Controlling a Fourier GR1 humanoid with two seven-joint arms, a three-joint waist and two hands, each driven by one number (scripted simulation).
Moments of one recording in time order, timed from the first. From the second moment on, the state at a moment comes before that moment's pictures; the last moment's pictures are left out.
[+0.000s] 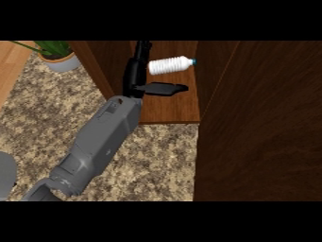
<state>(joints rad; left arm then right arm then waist) -0.99 0.00 -0.27 -0.44 0.58 0.31 -0.66 0.95 -0.11 0.20 -2.45 -0.15 0.36 -0.22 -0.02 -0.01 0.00</state>
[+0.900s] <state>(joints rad) -0.46 0.06 -0.52 -1.17 0.59 0.22 -0.54 0.96 -0.15 0.23 -2.47 -0.10 0.37 -0.23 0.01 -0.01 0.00</state>
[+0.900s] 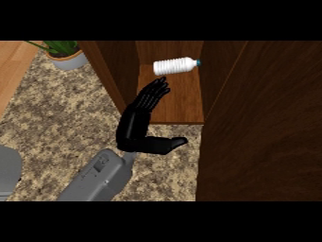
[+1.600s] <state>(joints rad) -0.09 0.30 -0.51 -1.60 0.62 0.20 -0.47 0.98 -0.33 0.36 -2.49 -0.01 0.56 -0.28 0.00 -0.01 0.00</state>
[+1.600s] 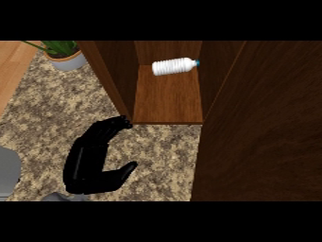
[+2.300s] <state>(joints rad) 0.16 0.47 -0.34 -1.79 0.79 0.08 -0.48 0.89 -0.43 0.57 -2.50 0.03 0.56 -0.19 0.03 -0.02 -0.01</state>
